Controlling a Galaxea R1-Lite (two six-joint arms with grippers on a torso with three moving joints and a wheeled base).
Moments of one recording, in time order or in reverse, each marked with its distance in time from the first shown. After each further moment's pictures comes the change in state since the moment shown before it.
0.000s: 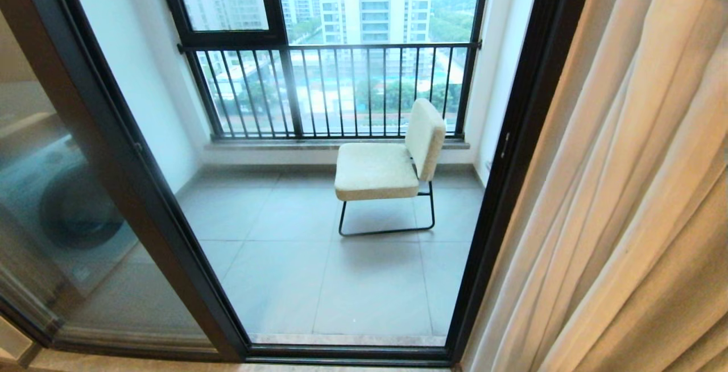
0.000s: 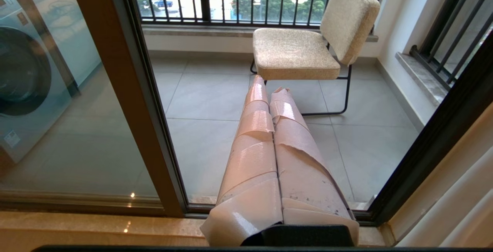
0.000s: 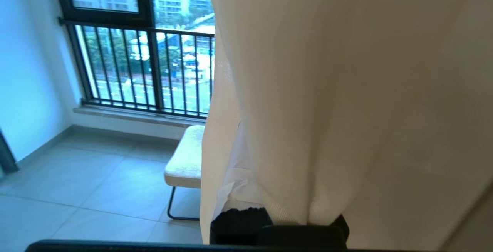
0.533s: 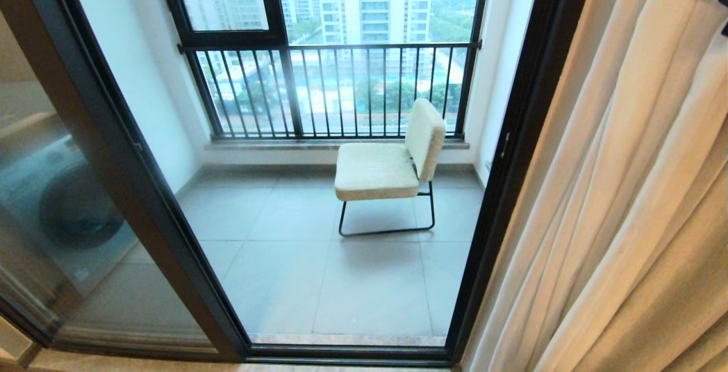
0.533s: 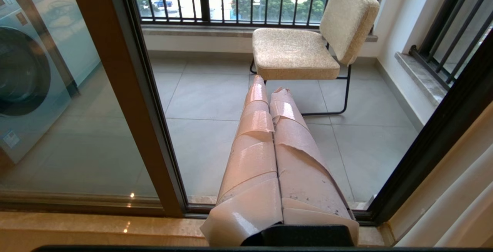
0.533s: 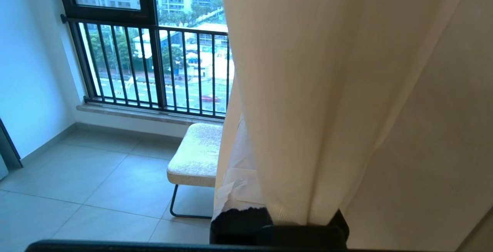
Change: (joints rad) left arm 0.000 0.000 0.000 0.000 0.000 -0.001; right arm 0.013 0.014 0.000 -0.002 -0.003 -0.001
